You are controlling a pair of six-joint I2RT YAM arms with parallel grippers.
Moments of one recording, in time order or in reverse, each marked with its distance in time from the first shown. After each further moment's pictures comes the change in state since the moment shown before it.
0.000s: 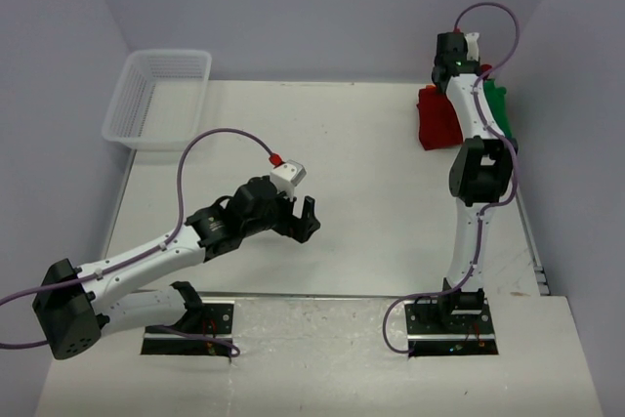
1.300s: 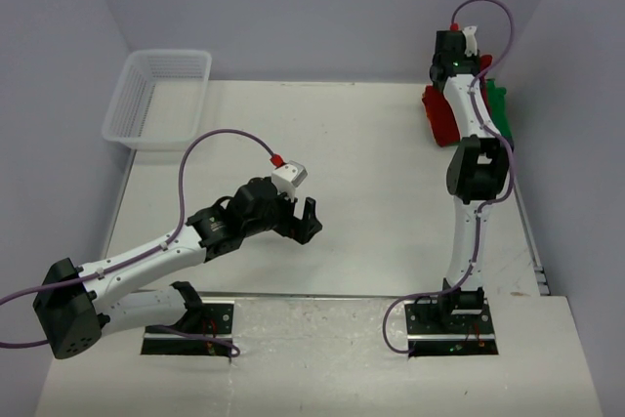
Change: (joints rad) left arm 0.000 0.005 -0.008 0.021 0.031 -0.006; right arm 0.006 0.039 0.042 0.128 0.083 -0.126
